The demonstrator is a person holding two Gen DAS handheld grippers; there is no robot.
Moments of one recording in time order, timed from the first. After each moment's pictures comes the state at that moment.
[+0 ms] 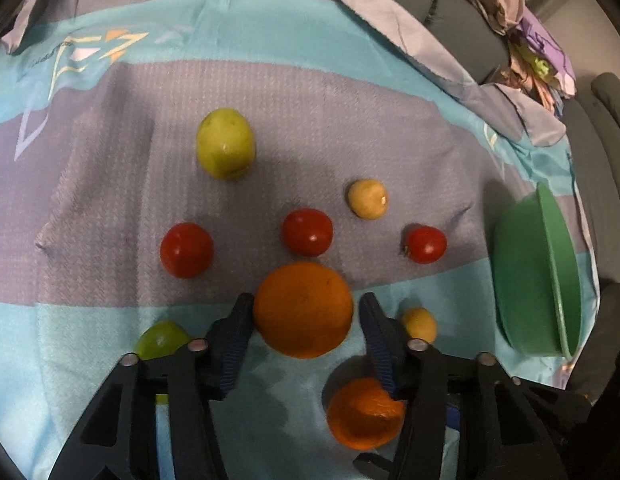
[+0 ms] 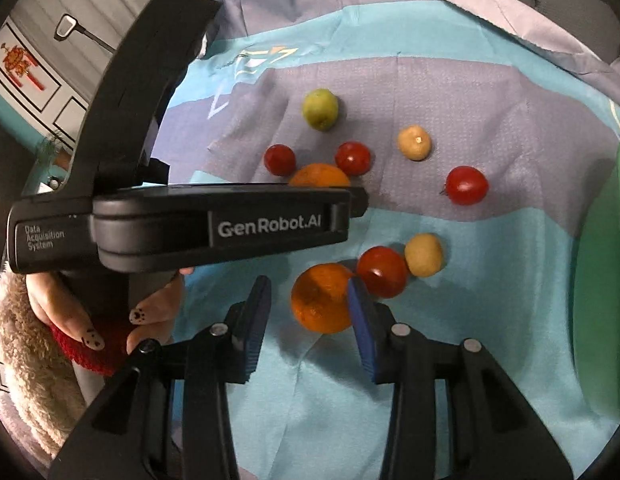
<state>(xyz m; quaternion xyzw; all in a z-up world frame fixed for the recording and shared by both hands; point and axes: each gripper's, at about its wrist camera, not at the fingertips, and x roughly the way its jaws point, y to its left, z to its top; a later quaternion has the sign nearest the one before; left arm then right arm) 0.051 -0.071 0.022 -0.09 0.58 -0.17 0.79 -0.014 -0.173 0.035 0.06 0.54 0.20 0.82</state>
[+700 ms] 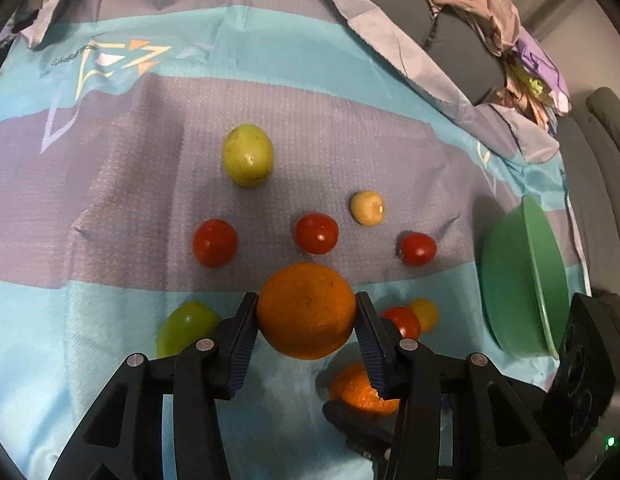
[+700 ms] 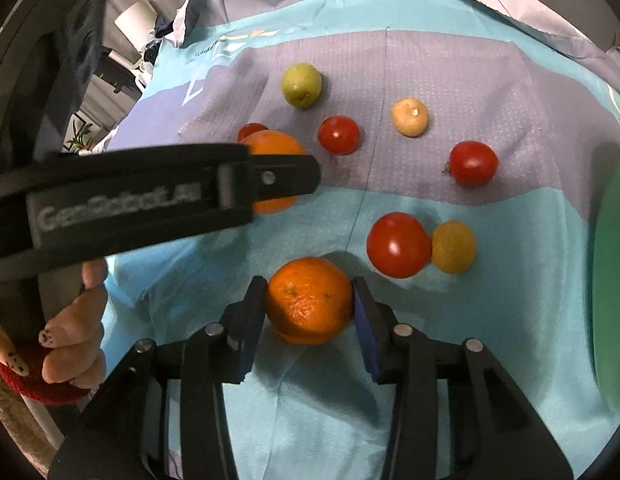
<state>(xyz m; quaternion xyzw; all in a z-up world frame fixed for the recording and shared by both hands) 0.036 -0.059 0.039 -0.11 0.55 -0.16 0.81 -0.009 -0.167 0.012 0.06 0.55 0.18 0.82</state>
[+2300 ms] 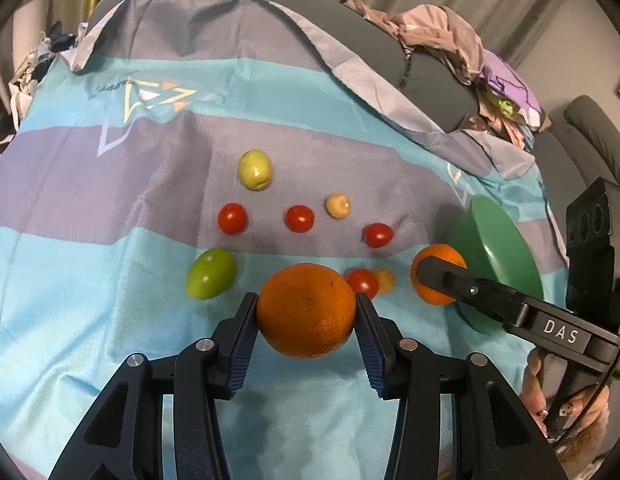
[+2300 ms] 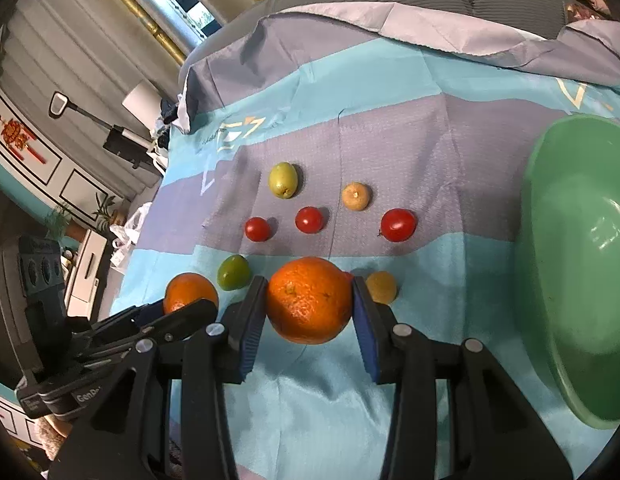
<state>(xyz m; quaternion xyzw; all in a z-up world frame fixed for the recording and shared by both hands) -0.034 -0.058 0.080 -0.12 0.48 -0.15 0.85 -0.026 -0.236 0.079 0.17 0.48 0.17 0.85</state>
